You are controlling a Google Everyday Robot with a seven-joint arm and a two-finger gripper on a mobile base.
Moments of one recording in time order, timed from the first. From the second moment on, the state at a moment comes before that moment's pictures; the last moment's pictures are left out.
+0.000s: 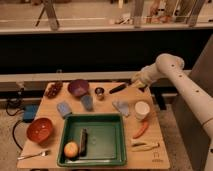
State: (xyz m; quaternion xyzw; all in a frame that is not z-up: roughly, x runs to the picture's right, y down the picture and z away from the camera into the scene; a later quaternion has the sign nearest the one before) arm 0.186 -0.038 0.841 -0.14 -0.22 0.08 0.96
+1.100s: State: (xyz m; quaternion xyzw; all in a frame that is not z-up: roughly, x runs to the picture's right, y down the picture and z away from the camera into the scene) arm 0.185 -0.033 0.851 -0.14 -0.21 0.07 0.97
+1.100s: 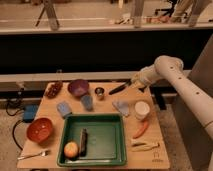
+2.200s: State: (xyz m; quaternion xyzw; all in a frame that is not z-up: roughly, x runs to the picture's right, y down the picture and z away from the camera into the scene) arm 0.203 -0.014 0.922 -0.18 -0.20 0.08 0.96
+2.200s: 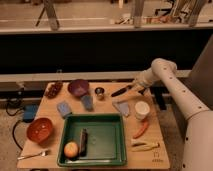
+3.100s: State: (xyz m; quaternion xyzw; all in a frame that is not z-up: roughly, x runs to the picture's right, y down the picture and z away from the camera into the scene) arm 0.213 -0.001 0.953 -0.20 -0.18 0.09 0.96
